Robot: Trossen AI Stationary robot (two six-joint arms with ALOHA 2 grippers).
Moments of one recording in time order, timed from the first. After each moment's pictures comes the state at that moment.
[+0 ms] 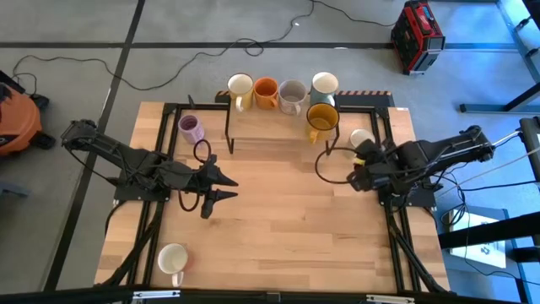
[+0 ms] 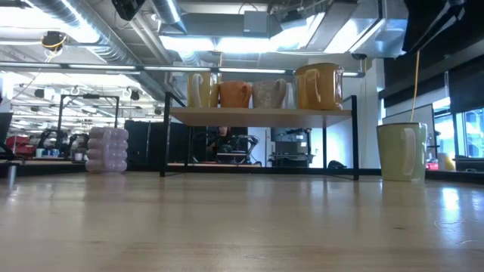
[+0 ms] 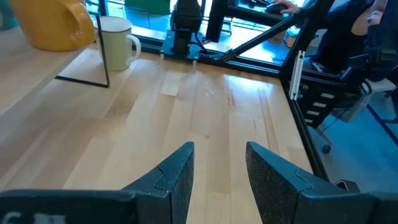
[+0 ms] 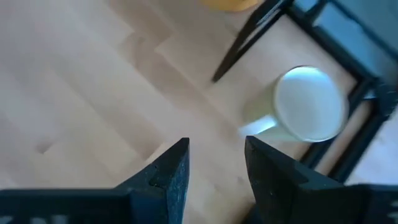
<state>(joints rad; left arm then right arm) -0.38 0.98 0.83 -0.23 -0.35 -0.36 0.31 1.13 1.22 -1.50 0.51 1.07</state>
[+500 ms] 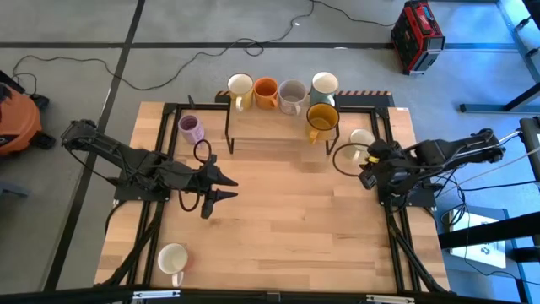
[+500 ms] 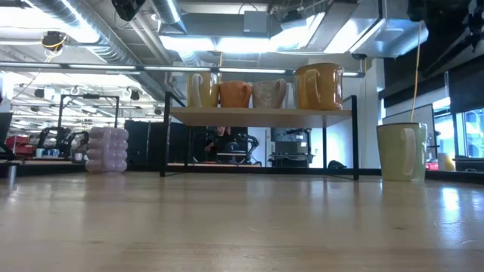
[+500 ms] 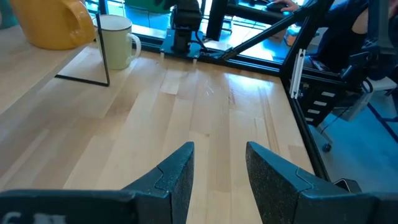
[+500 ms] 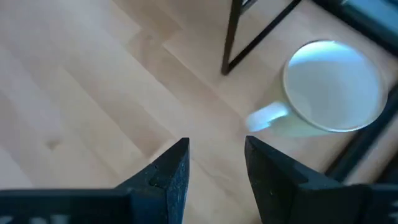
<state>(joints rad) -0.38 0.98 0.83 -0.23 -0.35 -0.36 0.28 0.81 0.92 -1.32 0.48 1.02</state>
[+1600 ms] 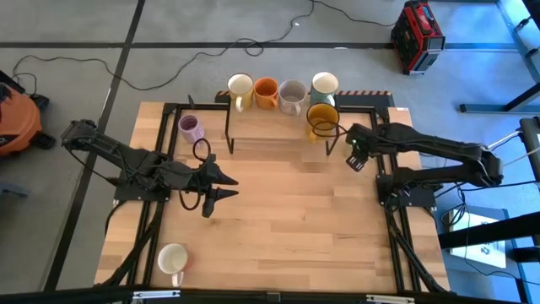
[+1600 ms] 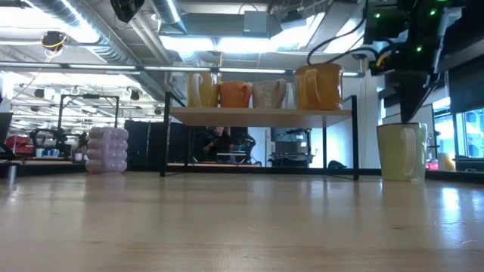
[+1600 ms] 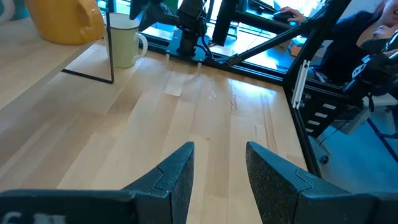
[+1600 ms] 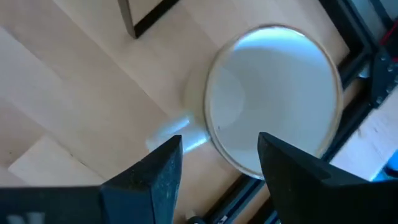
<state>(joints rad) -0.38 0.98 0.83 -0.22 -0.38 -0.42 -0.38 1.04 0.82 -1.15 0.31 0.31</state>
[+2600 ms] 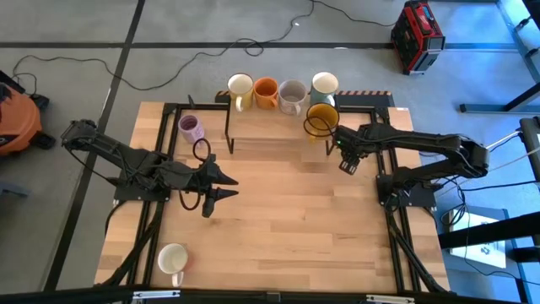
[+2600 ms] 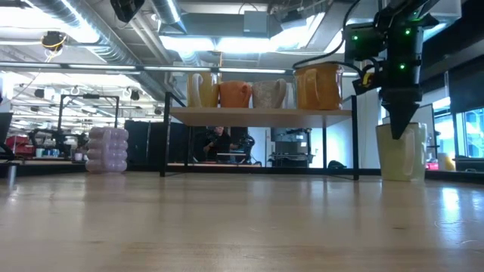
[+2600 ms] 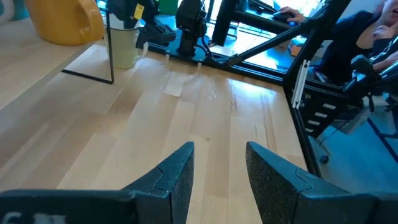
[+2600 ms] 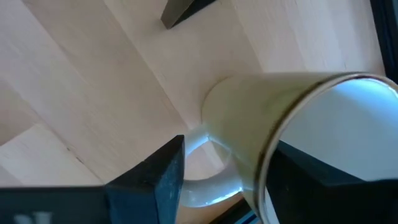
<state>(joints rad) -0.38 0.98 0.83 -0.22 -0.38 -0.42 -0.39 1.24 0.82 -1.04 0.26 0.12</state>
